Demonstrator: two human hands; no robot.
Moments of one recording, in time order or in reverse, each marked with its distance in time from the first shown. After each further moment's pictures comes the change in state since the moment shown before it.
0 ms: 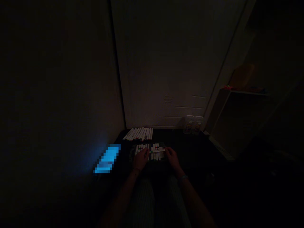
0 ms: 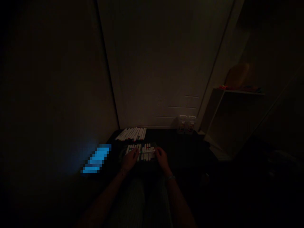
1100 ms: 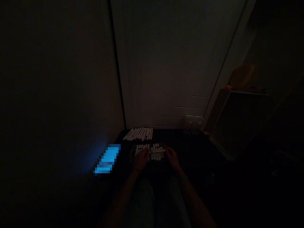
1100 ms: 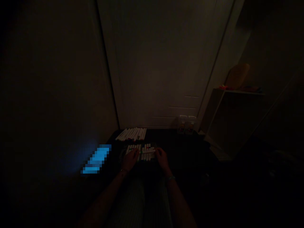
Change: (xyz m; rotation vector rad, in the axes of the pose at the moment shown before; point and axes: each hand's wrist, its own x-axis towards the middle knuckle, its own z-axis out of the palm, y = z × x) left_hand 0.000 -0.004 0.003 0.016 0.020 0.035; right_hand -0.001 0.000 0.000 0.001 0.007 0.004
